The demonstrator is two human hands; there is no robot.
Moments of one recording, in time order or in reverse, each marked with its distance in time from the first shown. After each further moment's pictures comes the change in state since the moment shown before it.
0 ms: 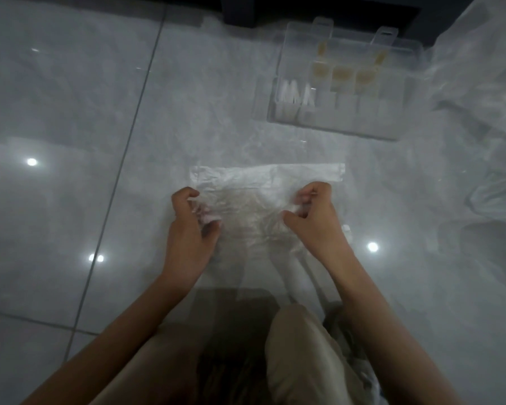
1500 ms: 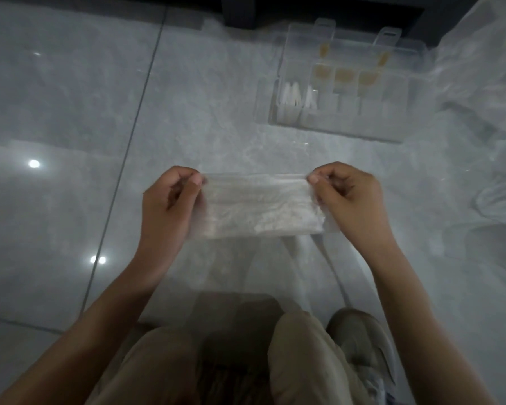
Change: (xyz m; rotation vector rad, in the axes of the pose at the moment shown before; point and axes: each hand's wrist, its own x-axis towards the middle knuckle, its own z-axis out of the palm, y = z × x) left_hand 0.028 0.039 -0.033 -0.150 0.090 0.105; right_hand 0.014 -0.022 -0.044 -0.004 0.084 -0.326
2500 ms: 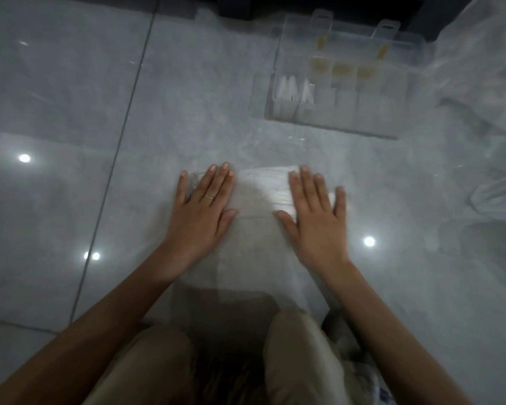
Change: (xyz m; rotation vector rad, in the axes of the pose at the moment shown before) left_hand 0.011 -0.085 0.042 1.076 -0.320 0.557; right_hand -0.025 0.073 0.053 -0.981 -0.116 -0.152
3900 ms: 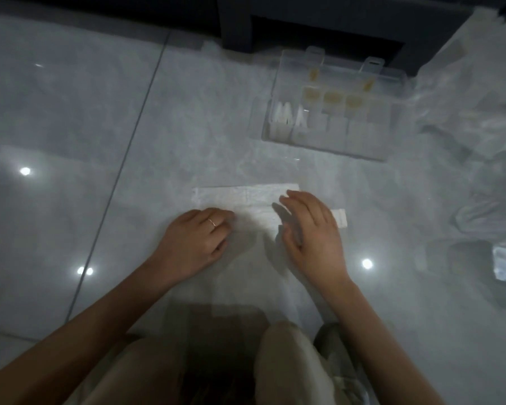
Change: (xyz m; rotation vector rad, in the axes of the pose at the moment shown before) left_hand -0.009 -0.001 -0.029 -0.102 0.284 0.340; right_hand -0.003 0.001 -0.033 0.417 0.294 -0.178
